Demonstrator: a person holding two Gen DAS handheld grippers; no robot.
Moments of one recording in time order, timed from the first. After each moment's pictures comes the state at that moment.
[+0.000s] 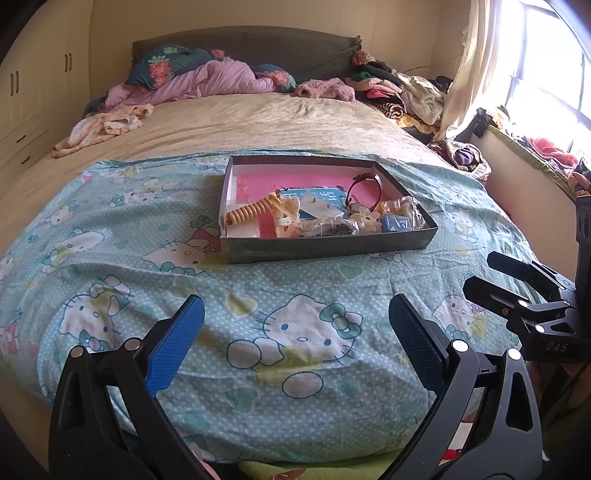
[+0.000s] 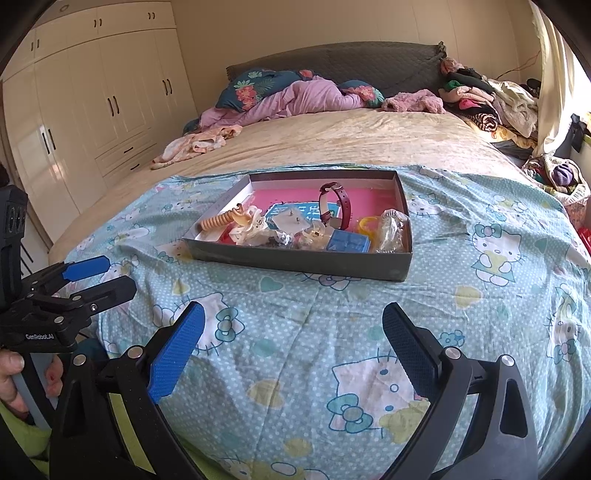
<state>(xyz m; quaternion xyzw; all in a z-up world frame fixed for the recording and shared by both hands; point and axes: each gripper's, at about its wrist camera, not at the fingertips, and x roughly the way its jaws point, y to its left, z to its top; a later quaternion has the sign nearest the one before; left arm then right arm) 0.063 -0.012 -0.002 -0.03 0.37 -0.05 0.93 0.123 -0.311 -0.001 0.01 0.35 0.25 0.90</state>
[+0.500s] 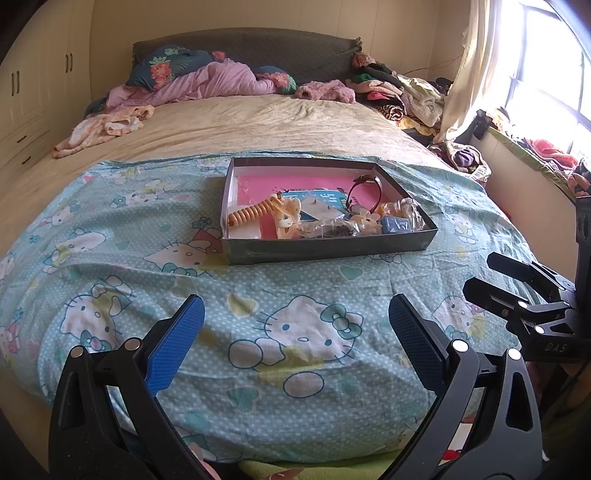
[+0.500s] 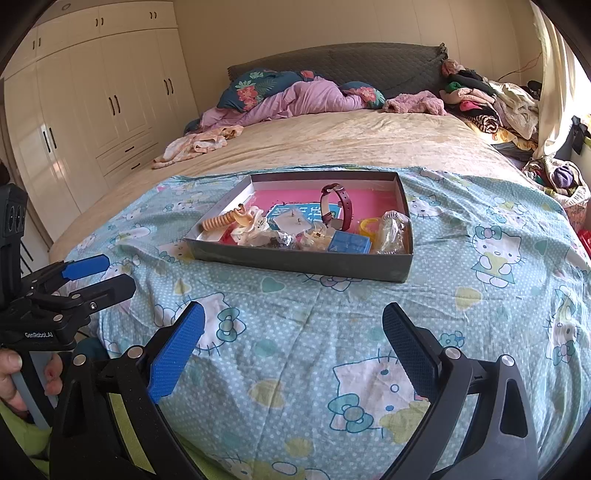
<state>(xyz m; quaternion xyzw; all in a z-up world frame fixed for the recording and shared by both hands) 0.060 -0.009 0.002 -0.03 0.36 -0.05 0.93 0.122 -0.310 -0.001 0.01 0.35 0.25 0.90</state>
